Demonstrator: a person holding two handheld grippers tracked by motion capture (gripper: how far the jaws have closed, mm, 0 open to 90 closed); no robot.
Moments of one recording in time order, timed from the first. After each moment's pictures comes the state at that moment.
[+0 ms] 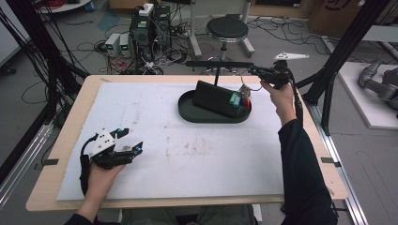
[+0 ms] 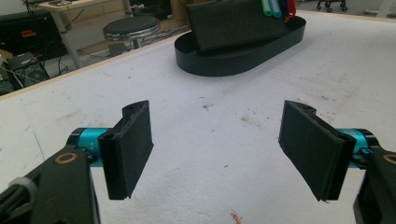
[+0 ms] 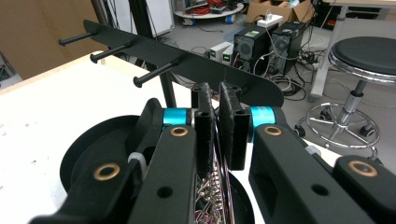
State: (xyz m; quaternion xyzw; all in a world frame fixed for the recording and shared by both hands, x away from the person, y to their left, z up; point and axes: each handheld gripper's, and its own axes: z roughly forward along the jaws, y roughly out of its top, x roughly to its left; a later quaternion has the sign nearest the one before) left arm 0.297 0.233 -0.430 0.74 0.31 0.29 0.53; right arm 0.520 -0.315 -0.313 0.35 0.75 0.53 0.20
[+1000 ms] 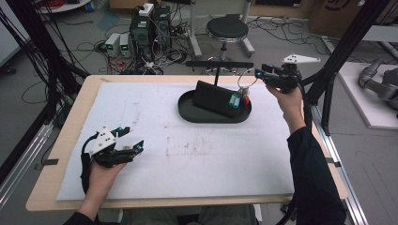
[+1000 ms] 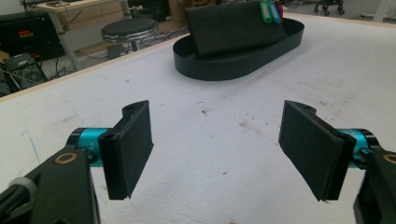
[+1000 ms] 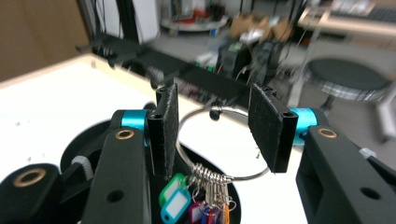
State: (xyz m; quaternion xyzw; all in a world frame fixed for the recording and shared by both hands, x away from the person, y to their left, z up) left arm 0.301 0.231 -0.426 0.73 0.31 0.28 0.54; right arm 0.481 -0.323 -0.296 0.34 0.74 0.53 0.25
